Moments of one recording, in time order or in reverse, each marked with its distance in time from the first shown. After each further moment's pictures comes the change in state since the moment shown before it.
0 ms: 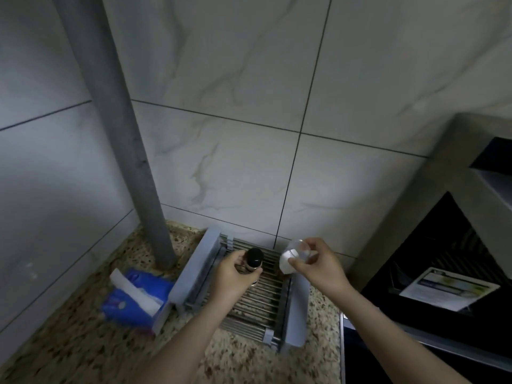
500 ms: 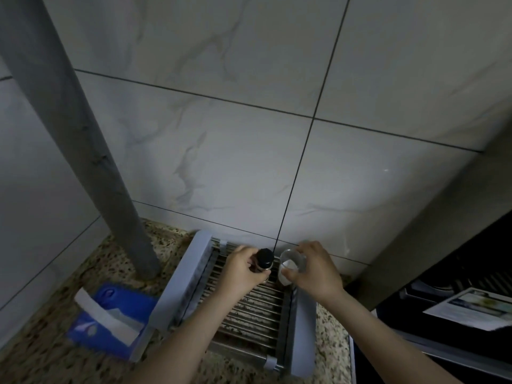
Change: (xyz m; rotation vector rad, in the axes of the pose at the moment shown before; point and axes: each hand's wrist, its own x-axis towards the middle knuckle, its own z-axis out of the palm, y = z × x) left_hand 0.065 -0.026 0.035 0.135 -0.191 0.219; right_hand 0.053 0.031 0.034 -0.452 -0.084 -0.079
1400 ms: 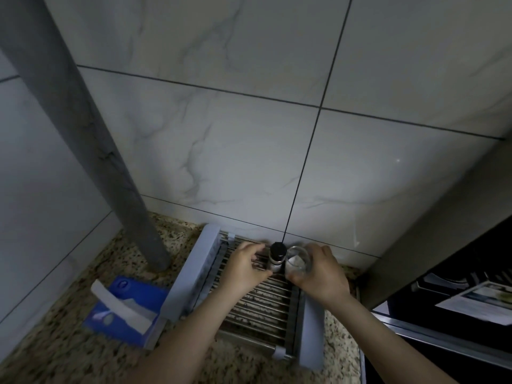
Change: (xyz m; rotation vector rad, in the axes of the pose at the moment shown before) left_hand -0.010 -0.004 -0.009 0.098 -0.035 -0.024; right_hand -0.015 0.001 0.014 0.075 -0.011 0.124
